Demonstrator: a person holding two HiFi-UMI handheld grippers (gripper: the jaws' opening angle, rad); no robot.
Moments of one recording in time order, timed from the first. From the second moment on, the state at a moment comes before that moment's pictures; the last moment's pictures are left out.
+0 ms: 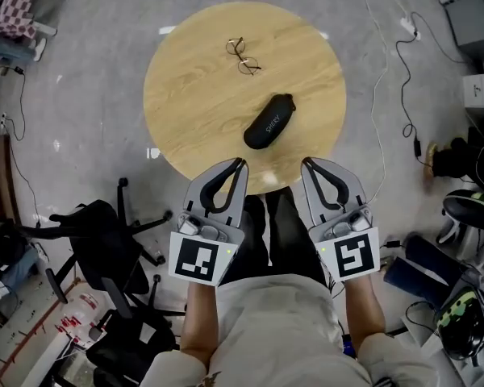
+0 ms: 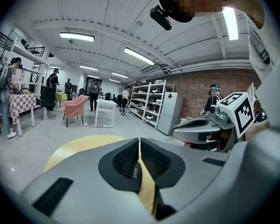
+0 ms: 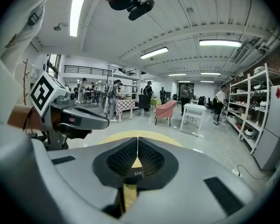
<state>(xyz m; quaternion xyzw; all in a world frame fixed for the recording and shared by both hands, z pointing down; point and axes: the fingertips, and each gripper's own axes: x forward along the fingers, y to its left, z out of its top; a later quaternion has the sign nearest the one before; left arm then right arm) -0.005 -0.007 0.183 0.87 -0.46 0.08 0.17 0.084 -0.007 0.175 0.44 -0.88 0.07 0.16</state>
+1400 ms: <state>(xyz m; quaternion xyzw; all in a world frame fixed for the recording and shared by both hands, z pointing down) -0.001 -0.032 0.369 0.89 -0.40 0.16 0.16 0.078 -0.064 0.384 0.43 -0.86 0.10 0.25</state>
